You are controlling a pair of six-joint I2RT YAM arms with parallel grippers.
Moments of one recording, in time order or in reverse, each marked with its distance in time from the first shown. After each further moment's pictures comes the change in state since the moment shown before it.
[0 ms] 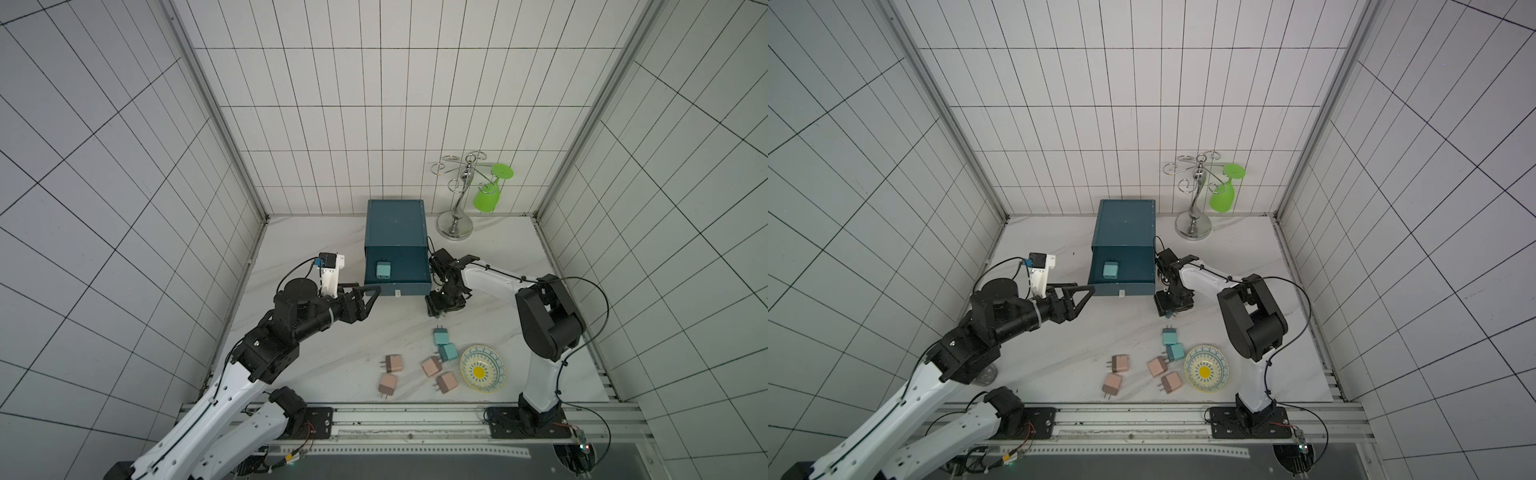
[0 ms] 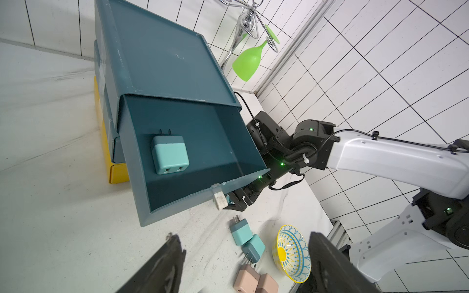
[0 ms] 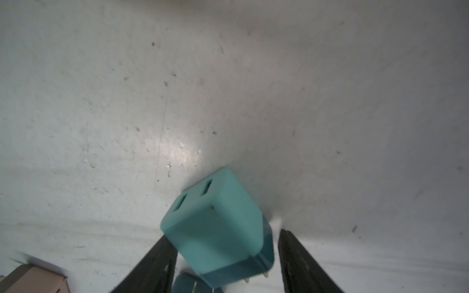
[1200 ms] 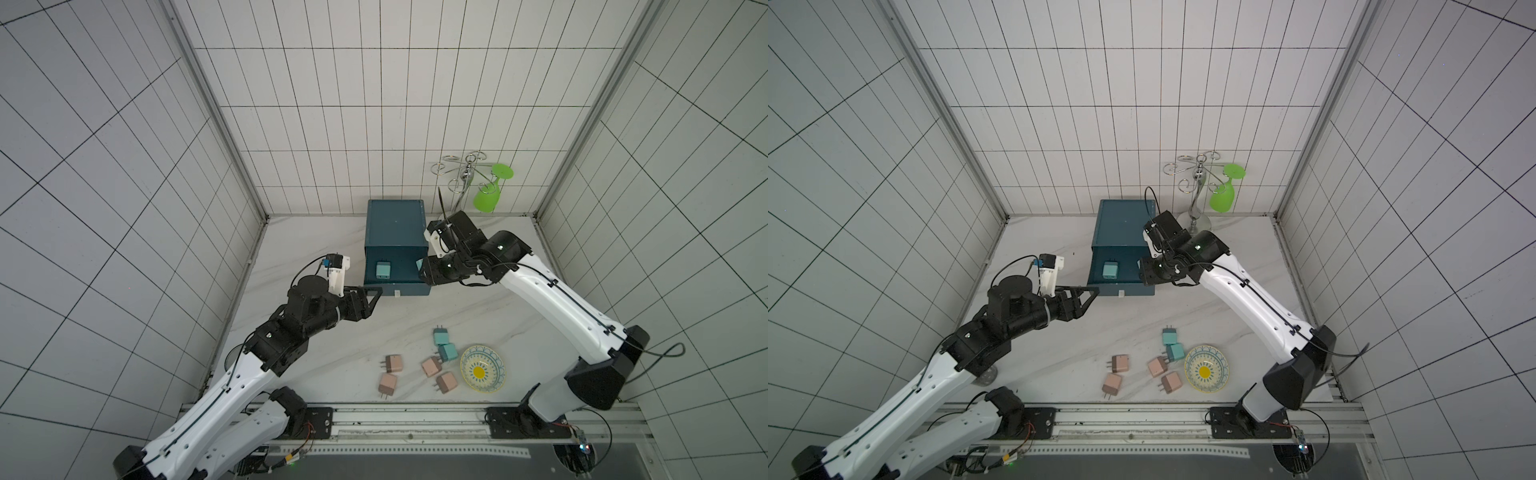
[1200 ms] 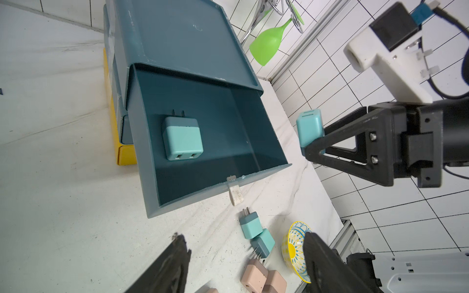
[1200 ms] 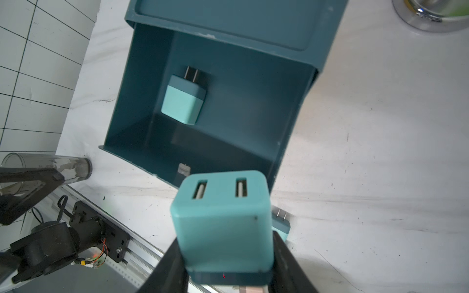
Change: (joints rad) left arm 0.000 0.067 -0.030 0.011 -0.023 -0.027; right arm 0.199 -0.301 0.481 -0.313 0.109 0.234
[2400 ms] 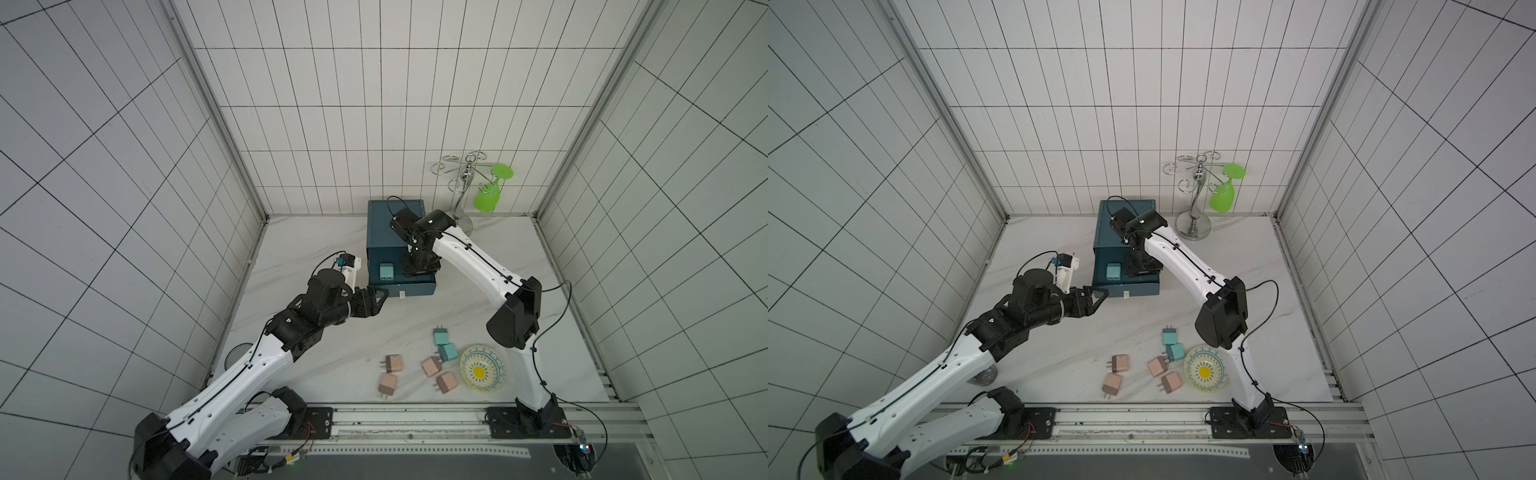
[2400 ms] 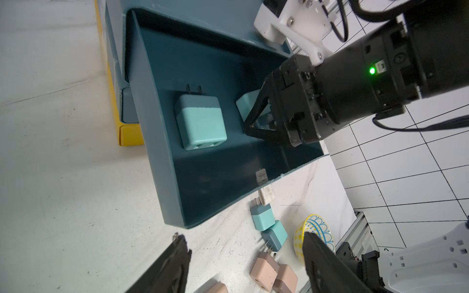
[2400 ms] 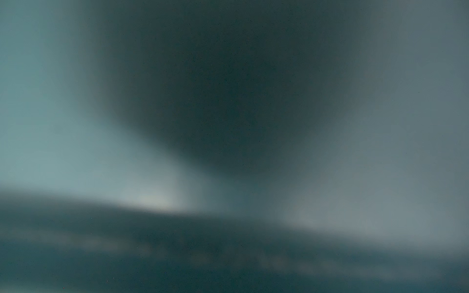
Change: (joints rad) left arm 0.000 0.148 -0.004 0.023 0.019 -0.008; right arm -0.019 0.551 0.499 -0.325 0.140 0.114
